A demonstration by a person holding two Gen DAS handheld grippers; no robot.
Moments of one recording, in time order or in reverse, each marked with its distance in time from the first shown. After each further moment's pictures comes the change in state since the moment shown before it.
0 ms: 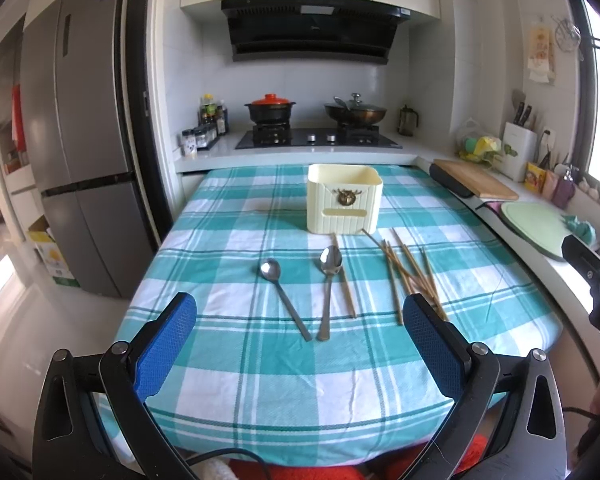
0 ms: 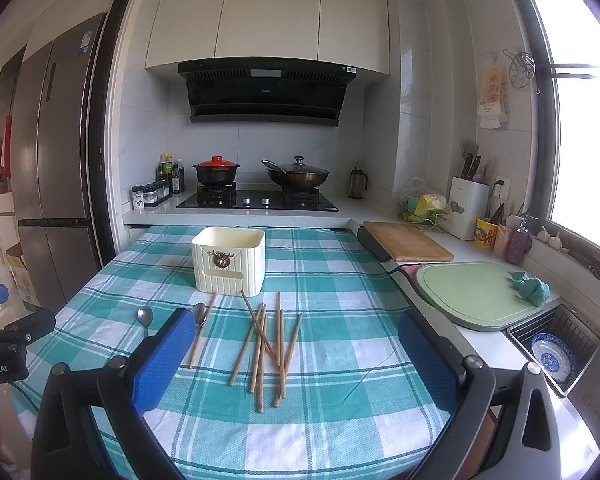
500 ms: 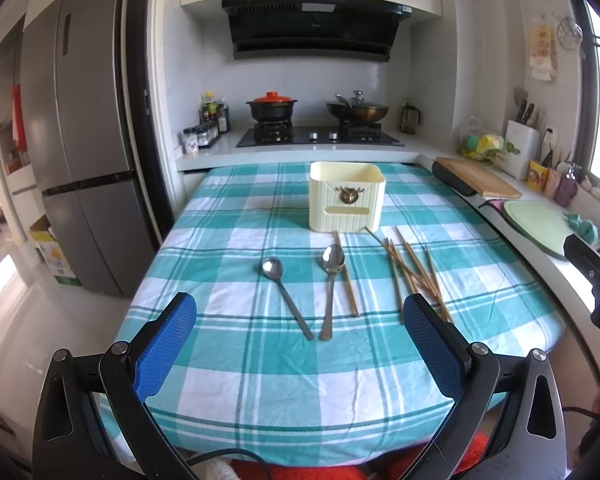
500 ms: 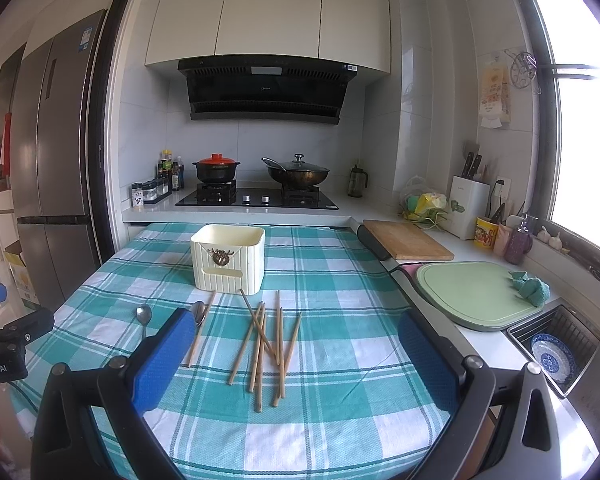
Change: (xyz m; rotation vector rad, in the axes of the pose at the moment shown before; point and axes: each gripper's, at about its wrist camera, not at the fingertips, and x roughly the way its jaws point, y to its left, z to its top) left arm 0.002 0.002 -0.002 0.001 0.002 0.003; right arm 0.000 -0.001 -0.001 -0.001 0.004 0.000
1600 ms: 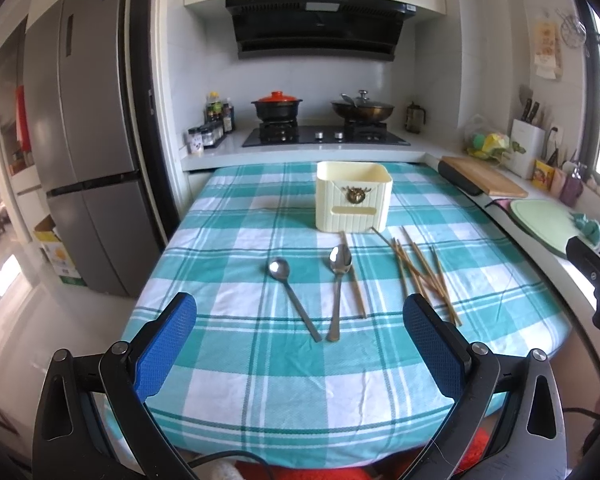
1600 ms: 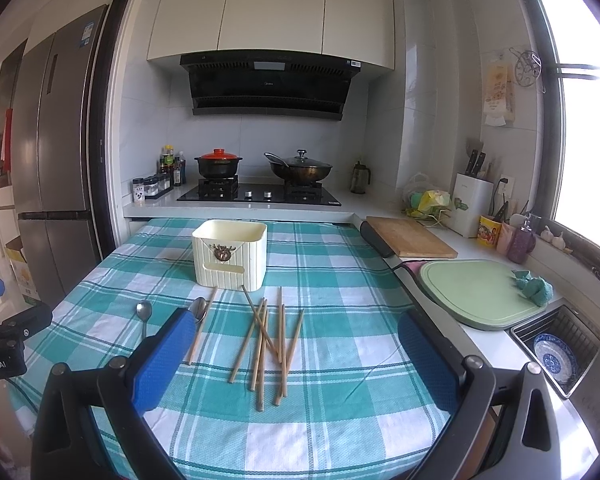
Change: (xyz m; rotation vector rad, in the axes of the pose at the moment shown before) left arm 0.009 0.007 0.004 -0.004 0.009 0.013; right arm 0.007 0.000 0.000 -0.008 0.020 0.002
